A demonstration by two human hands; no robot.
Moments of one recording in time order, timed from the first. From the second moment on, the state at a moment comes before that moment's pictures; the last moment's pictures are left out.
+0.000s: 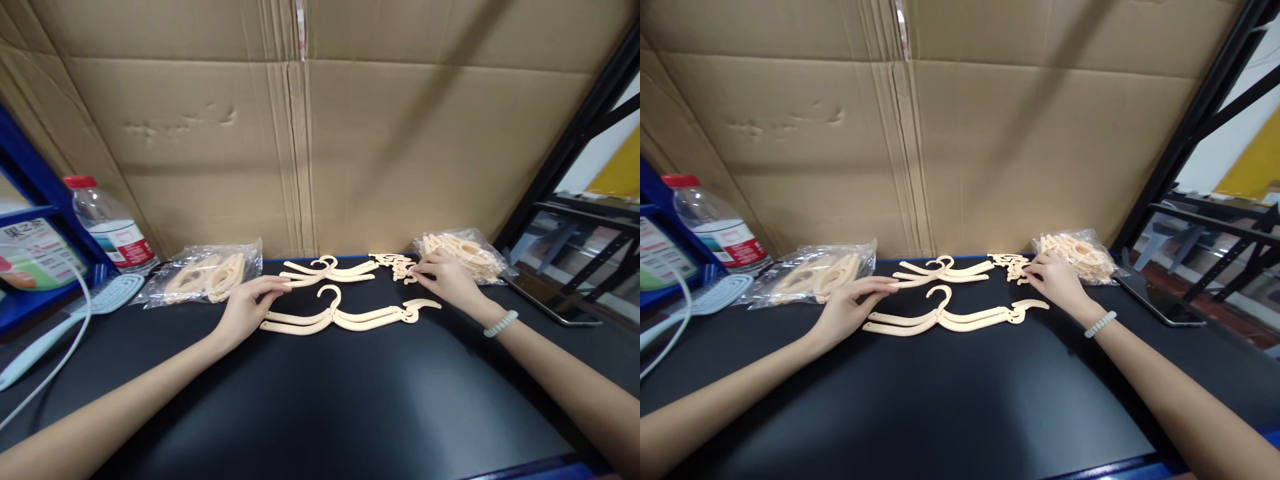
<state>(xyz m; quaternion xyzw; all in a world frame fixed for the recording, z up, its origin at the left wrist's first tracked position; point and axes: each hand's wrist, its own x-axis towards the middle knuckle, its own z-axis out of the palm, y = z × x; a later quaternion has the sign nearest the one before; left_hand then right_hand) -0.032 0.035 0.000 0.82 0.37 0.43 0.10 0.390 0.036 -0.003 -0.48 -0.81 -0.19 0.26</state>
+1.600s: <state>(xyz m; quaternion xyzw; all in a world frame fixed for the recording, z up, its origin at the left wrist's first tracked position) -0.015 0.013 0.000 0.80 0.42 0.43 0.03 0.322 -0.002 0.011 -0.44 -0.50 0.46 0.58</state>
